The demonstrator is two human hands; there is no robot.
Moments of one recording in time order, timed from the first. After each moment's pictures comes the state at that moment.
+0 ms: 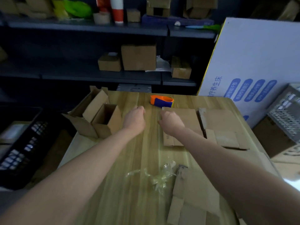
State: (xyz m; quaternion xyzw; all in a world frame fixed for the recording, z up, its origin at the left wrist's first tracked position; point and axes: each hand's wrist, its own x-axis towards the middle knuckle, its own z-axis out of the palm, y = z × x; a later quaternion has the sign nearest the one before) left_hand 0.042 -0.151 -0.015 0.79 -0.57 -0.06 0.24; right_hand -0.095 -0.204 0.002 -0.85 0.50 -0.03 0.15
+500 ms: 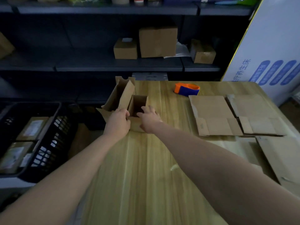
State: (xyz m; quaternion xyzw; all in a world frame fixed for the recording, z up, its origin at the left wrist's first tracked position) left_hand 0.229 -0.057 -0.044 0.80 -0.55 -0.09 0.23; right_hand 0.117 -0.150 -0.074 -0.90 0.41 0.06 0.14
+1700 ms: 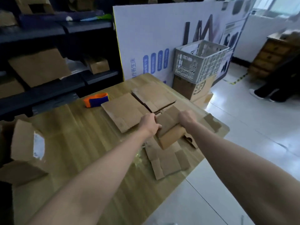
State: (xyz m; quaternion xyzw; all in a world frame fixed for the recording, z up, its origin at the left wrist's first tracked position) left_hand -0.123 -0.105 -0.016 0.55 -0.76 -0.31 0.15; right_hand -0.282 -0.080 -0.007 -0.37 0.84 -0.29 0.29
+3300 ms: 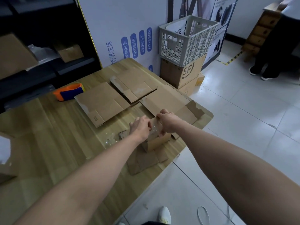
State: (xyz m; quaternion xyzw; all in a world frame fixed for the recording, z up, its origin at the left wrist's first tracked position) left_hand -0.208 -0.084 -0.081 0.52 -0.82 -0.21 0.06; right_hand -0.356 -0.064 -0.070 -0.66 0.72 0.06 0.21
